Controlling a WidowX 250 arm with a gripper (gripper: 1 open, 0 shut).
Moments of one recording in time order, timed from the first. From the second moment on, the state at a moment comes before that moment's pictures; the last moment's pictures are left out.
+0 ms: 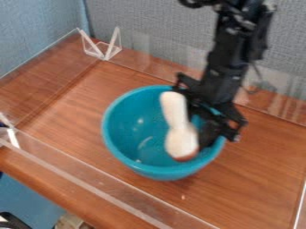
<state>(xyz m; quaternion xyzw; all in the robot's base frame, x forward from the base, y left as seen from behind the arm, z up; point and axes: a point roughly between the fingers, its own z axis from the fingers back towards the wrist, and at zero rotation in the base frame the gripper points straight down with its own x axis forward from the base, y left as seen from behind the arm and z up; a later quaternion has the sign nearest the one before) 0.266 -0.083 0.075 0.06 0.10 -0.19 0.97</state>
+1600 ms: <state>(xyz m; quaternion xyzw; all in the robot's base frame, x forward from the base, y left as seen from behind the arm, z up) 0.260 -0.080 0.054 0.05 0.11 -0.23 0.96</state>
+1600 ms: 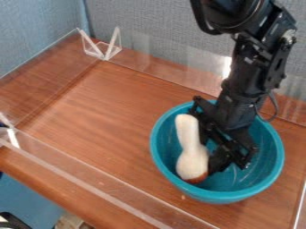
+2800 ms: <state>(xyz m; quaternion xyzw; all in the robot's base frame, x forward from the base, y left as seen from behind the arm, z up) 0.264 -0.060 0.064 0.05 0.09 -0.25 0.96</state>
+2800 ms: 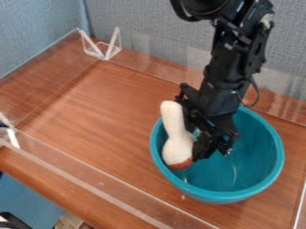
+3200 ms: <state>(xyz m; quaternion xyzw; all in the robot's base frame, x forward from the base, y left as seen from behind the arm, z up) 0.265 -0.038 0.098 0.05 0.06 -0.23 0.97</state>
